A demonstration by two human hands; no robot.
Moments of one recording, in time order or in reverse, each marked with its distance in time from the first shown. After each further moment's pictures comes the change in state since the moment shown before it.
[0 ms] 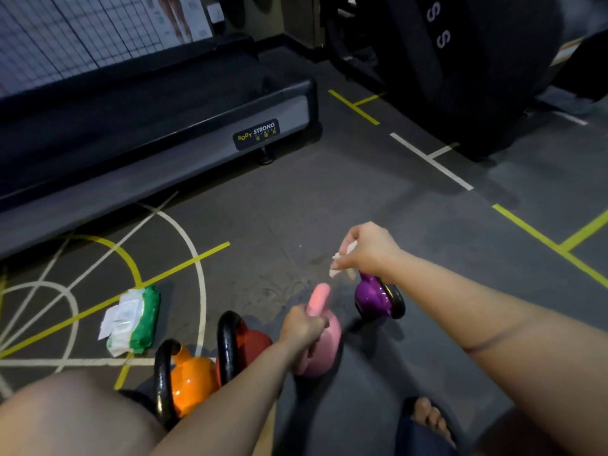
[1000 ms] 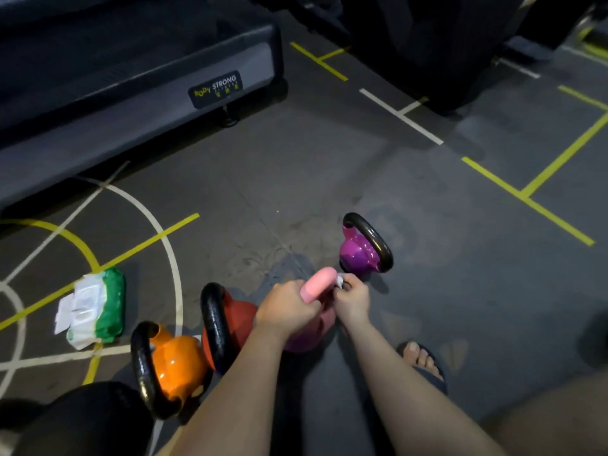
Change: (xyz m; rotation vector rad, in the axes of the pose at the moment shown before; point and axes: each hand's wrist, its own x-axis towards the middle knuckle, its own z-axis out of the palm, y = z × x) left_hand 0.002 -0.040 -0.016 0.571 -0.048 0.457; right_hand -0.025 0.122 0.199 0.692 0.383 0.387
